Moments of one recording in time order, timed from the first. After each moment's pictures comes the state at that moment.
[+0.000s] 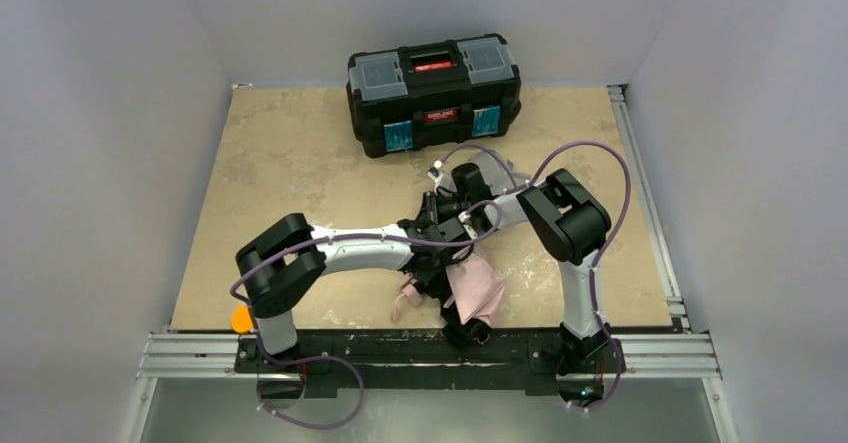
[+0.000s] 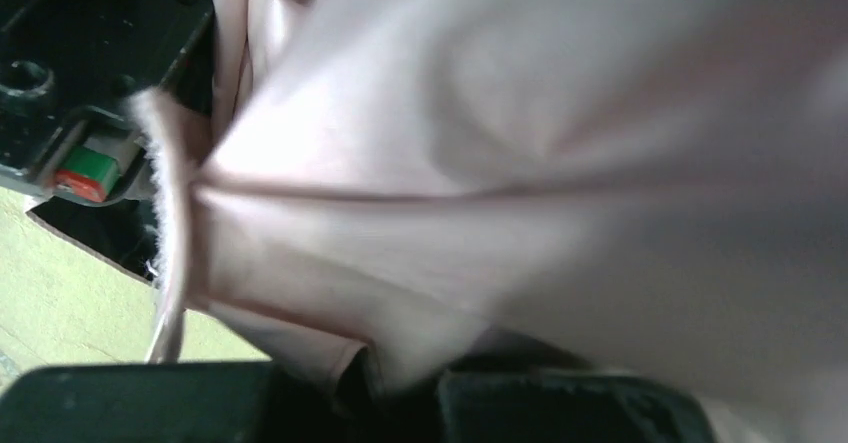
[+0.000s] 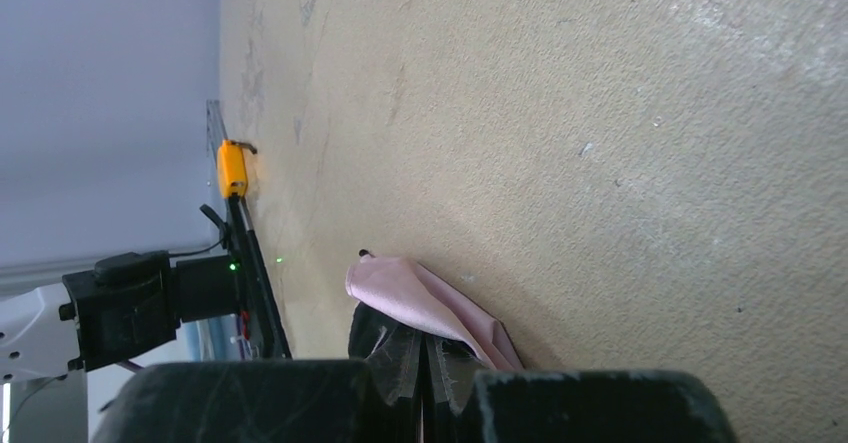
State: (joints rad) left arm -1.08 1.80 1.11 -0.56 -0.27 -0.15; right arm 0.58 2.08 0.98 0.42 -0.79 0.69
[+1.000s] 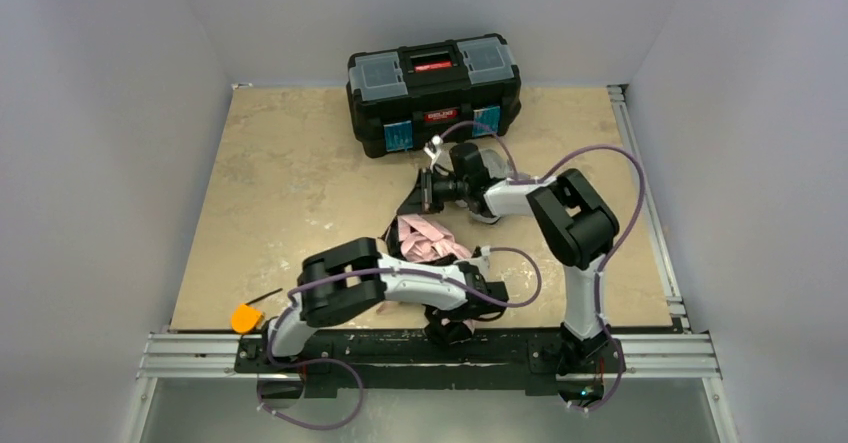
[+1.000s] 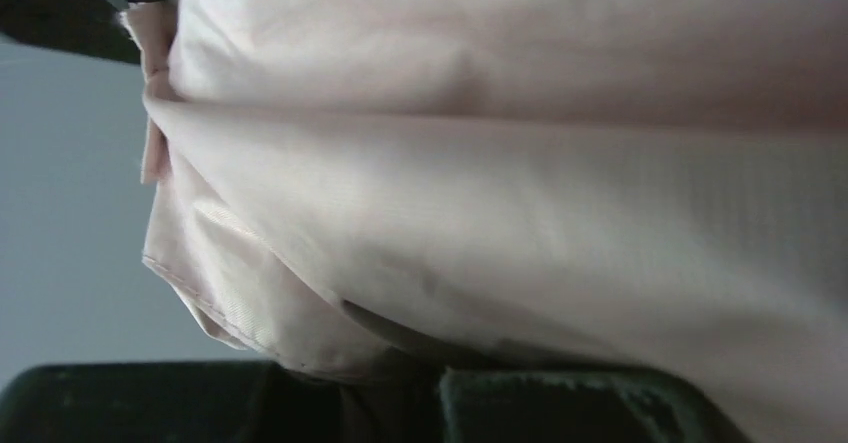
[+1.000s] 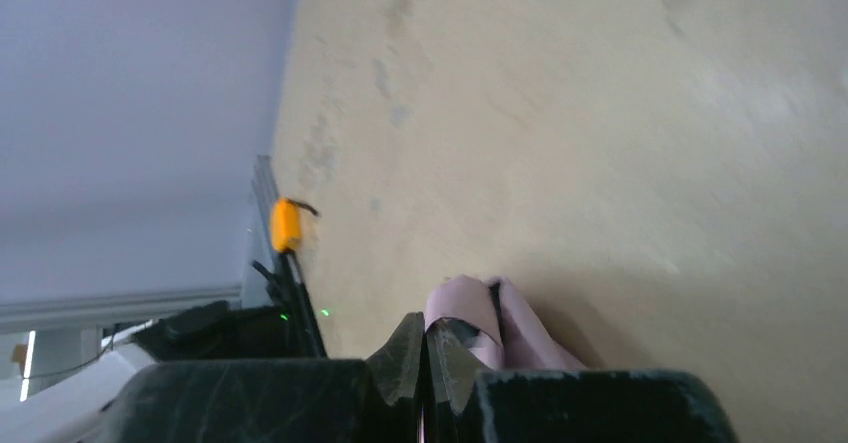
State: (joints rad) left arm -1.35 2.03 1.36 -1.02 -0.93 -0.41; right arm 0.57 1.99 1.15 0.36 -0.78 0.74
